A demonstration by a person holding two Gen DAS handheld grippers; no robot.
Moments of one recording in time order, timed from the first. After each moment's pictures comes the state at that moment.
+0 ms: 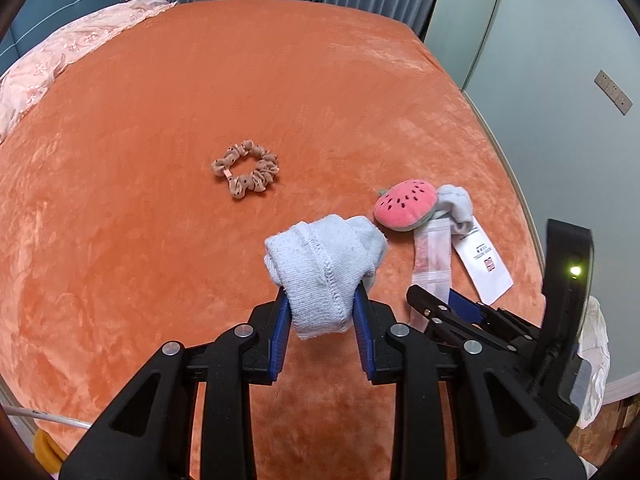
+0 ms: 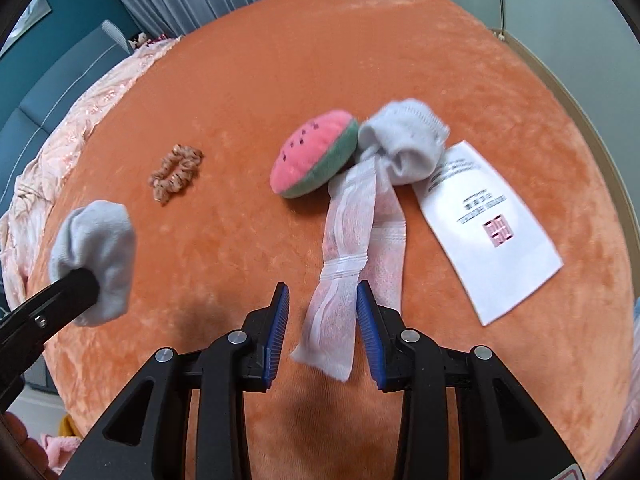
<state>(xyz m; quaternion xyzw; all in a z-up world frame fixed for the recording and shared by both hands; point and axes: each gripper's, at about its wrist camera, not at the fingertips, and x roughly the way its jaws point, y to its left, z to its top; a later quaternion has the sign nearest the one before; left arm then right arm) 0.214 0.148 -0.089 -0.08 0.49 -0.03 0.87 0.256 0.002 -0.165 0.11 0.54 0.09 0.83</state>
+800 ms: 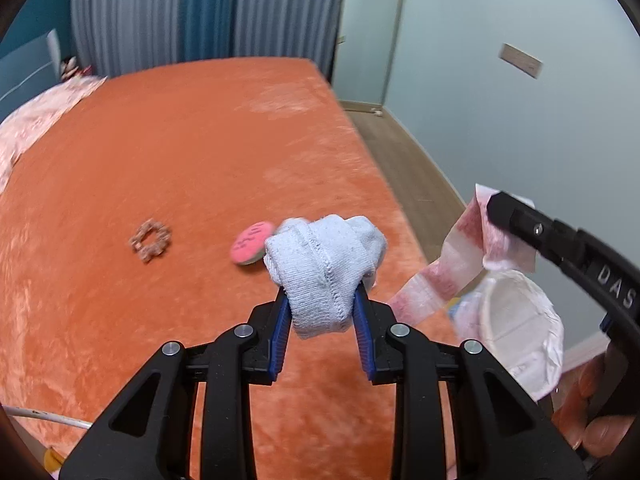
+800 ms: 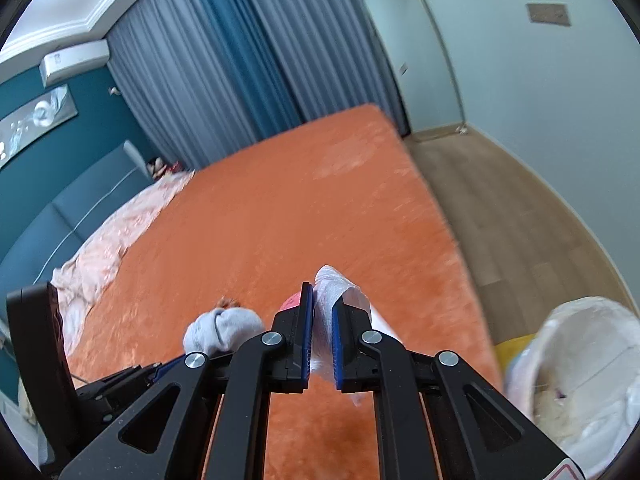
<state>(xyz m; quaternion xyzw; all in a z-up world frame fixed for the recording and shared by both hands) 0.144 0.013 0.015 -0.01 0.41 -0.15 0.90 0.129 -0.142 0.044 0.17 0.31 0.03 0.93</state>
